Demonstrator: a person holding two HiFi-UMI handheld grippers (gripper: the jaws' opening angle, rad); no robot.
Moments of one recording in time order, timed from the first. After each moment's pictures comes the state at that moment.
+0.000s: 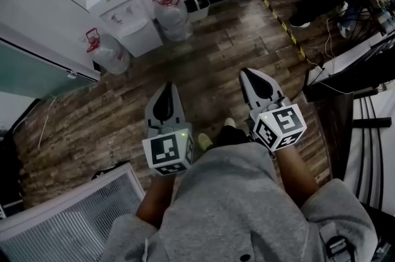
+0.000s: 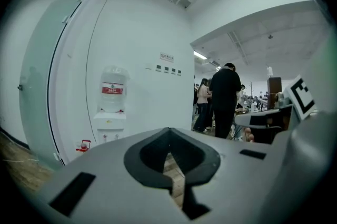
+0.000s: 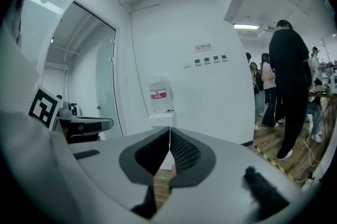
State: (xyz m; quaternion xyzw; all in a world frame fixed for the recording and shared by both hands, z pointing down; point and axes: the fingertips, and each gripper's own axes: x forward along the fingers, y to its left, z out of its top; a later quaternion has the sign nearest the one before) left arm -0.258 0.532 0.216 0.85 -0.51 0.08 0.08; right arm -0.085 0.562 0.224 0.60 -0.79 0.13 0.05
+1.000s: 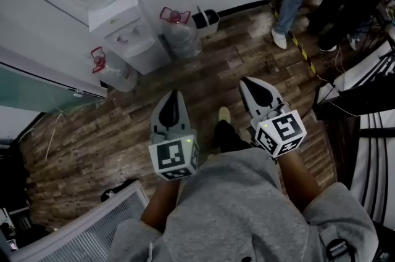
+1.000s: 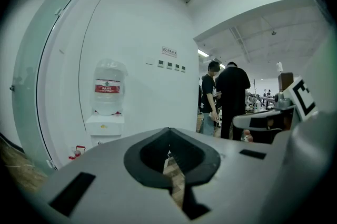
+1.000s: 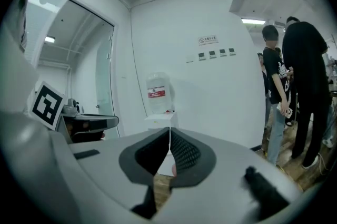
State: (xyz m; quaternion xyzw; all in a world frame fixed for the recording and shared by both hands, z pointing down) left arm -0.241 0.400 0.236 0.85 -0.51 0.09 0.08; right arm -0.082 0.428 0.245 0.58 -0.80 0.13 0.05
